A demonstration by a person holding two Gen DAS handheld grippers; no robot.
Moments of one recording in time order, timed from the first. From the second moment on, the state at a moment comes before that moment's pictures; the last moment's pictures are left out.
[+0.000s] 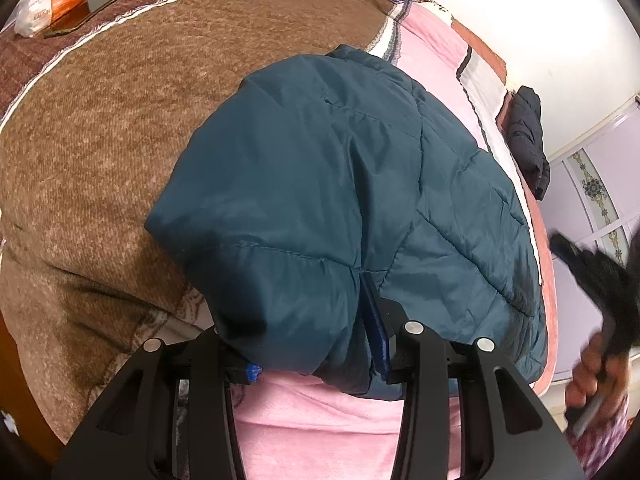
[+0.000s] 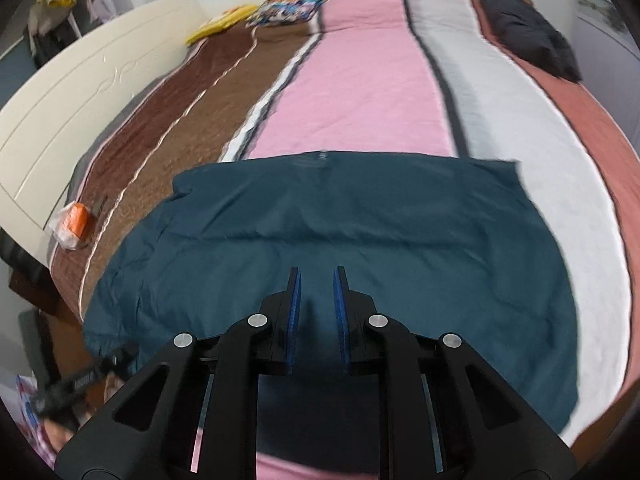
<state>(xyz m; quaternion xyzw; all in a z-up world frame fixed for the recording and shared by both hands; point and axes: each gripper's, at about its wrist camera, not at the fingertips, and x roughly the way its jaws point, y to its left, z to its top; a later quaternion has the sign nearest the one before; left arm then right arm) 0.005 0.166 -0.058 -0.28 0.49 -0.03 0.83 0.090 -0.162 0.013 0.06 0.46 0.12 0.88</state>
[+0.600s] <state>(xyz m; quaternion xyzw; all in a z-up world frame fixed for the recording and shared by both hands) 0.006 0.167 -0.057 -0.26 0.48 -0.05 0.84 0.206 -0.147 -0.074 0.07 0.57 0.09 0.81</state>
